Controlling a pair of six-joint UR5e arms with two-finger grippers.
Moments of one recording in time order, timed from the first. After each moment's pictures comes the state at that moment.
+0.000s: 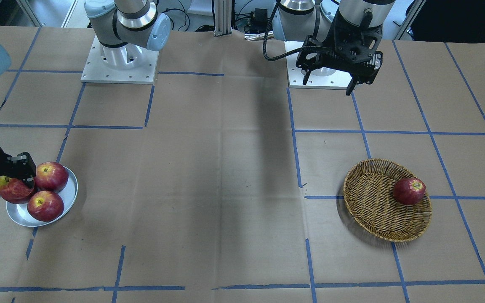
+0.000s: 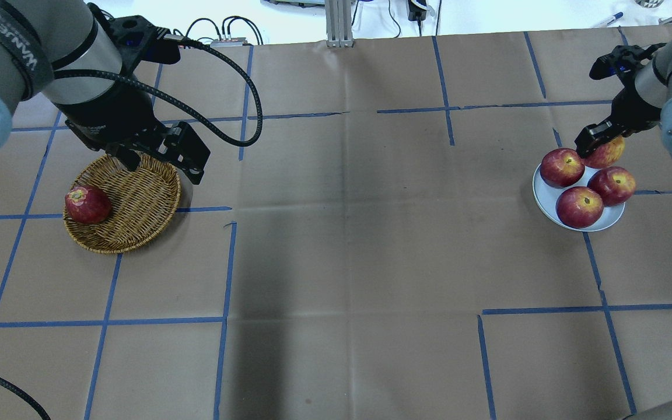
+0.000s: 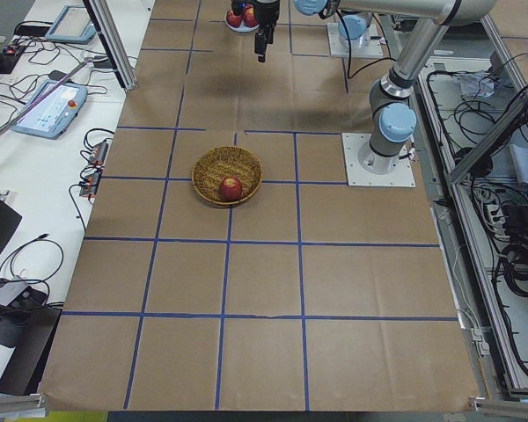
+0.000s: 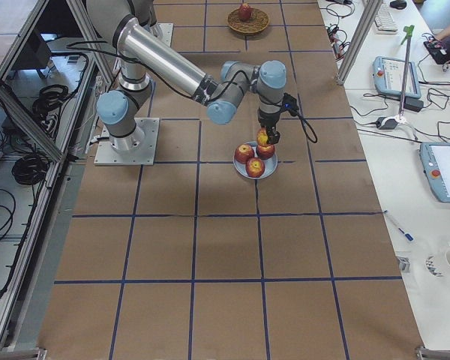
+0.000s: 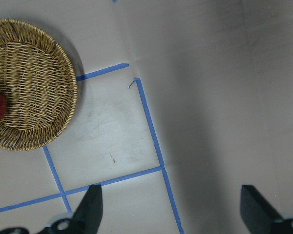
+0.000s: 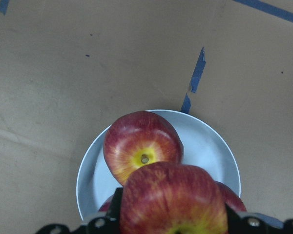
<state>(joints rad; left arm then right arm) -1.61 -1.48 -1.61 -1.64 1.56 0.24 1.15 -1.30 1.81 -2.16 -1.52 -0.75</state>
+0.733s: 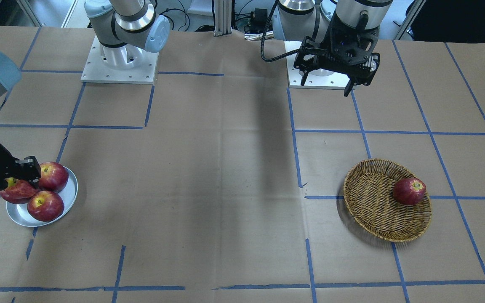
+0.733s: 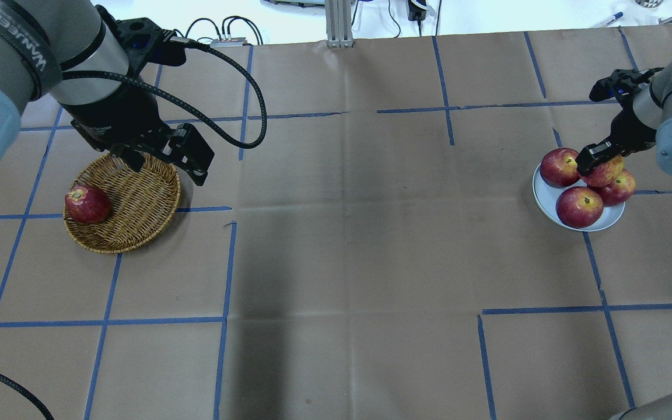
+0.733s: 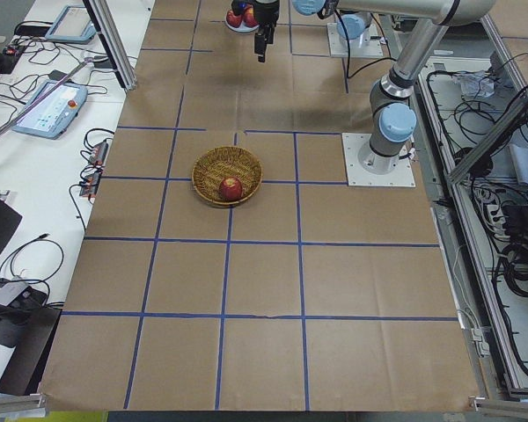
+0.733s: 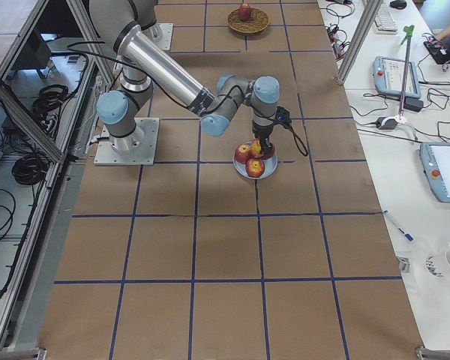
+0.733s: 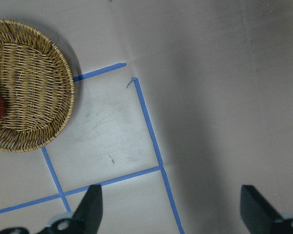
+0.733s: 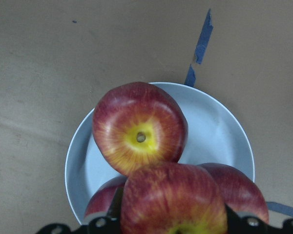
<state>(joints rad) -1.62 -1.48 -1.61 -1.64 1.56 0.24 1.13 -1.29 1.87 -2.19 -1.53 -0.76</state>
